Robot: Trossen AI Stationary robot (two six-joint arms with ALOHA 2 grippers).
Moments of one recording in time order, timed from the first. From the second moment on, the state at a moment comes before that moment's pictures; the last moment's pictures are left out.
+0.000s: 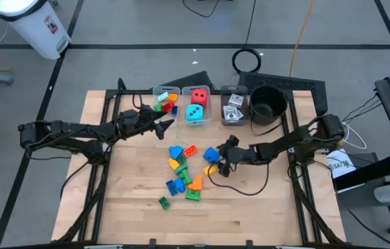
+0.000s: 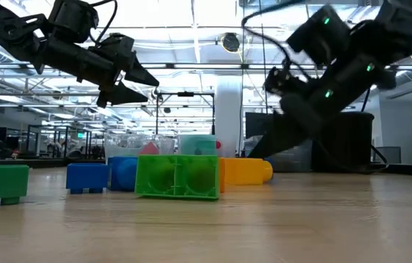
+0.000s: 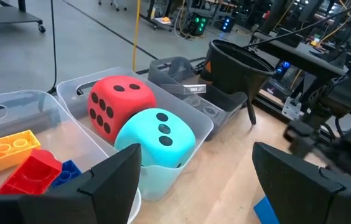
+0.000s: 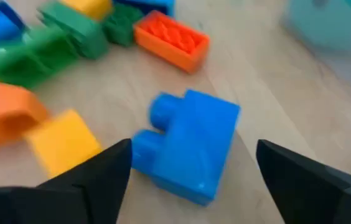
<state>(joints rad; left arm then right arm) 0.32 1.12 0.37 0.56 -0.16 -0.38 0.13 1.61 0.58 0.36 0.34 0.30</state>
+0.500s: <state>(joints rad) 0.32 1.12 0.37 0.56 -0.18 -0.38 0.08 1.81 0.58 0.61 0.34 0.20</state>
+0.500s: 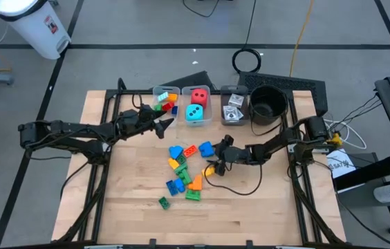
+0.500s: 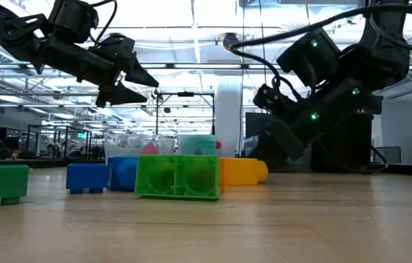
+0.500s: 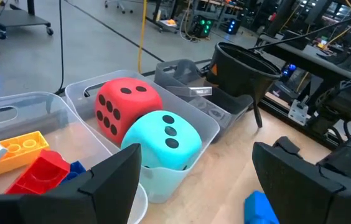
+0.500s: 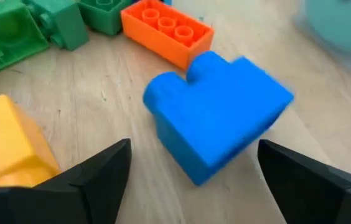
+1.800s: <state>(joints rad) 0.32 1.11 0.37 0.55 -0.18 -0.40 0.07 1.65 0.58 0.44 0.55 0.44</state>
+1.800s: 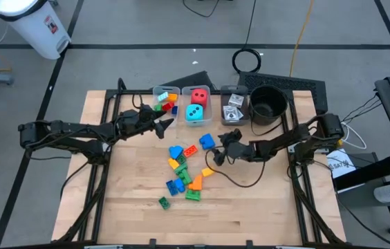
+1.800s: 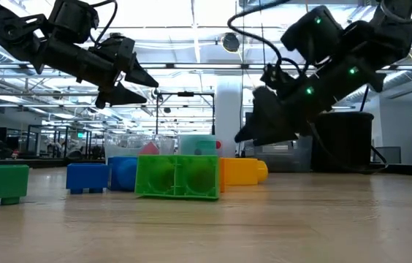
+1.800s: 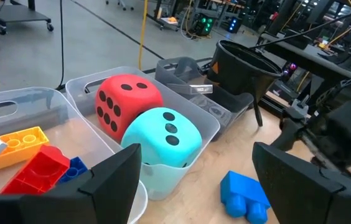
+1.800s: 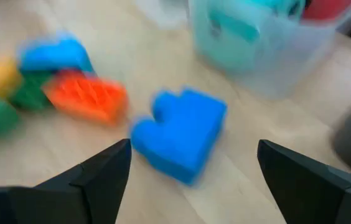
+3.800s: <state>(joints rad) 0.31 1.11 0.37 0.54 -0.19 -0.42 0.08 1.71 0.74 0.02 0.26 0.22</state>
